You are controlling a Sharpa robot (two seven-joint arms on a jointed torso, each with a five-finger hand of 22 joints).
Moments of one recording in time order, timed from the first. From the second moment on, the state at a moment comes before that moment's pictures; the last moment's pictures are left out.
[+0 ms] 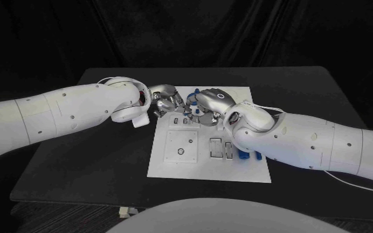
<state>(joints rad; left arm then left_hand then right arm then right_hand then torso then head) 1.28 -0.76 -0.21 1.41 -0.86 0.08 -0.05 1.32 0.11 0.00 0.26 0.39 0.88 0.13 0.18 0.53 1.40 0.07 1.45 1.31 1.47 0.03 1.57 1.31 0.06 1.31 0.14 1.32 1.31 1.14 -0.52 -0.21 1.43 -1.61 -0.52 -0.12 1.29 -0.07 0.32 0.01 0.58 0.85 0.13 0.38 0.27 1.47 0.03 1.55 1.31 1.47 -0.05 1.42 1.28 0.08 1.47 0.06 1.27 1.31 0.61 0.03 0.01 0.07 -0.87</state>
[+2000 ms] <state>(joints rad) 1.27 -0.75 -0.21 1.37 -0.86 0.07 -0.04 1.37 0.00 0.21 0.23 0.47 0.88 0.10 0.41 0.78 1.41 0.03 1.45 1.31 1.47 -0.01 1.57 1.31 0.06 1.32 0.10 1.34 1.31 1.16 -0.71 -0.21 1.55 -1.64 -0.48 -0.14 1.29 -0.07 0.32 -0.02 0.36 0.74 0.13 0.23 0.24 1.47 0.04 1.53 1.31 1.46 -0.04 1.41 1.25 0.08 1.47 0.06 1.24 1.31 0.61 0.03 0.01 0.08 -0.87</state>
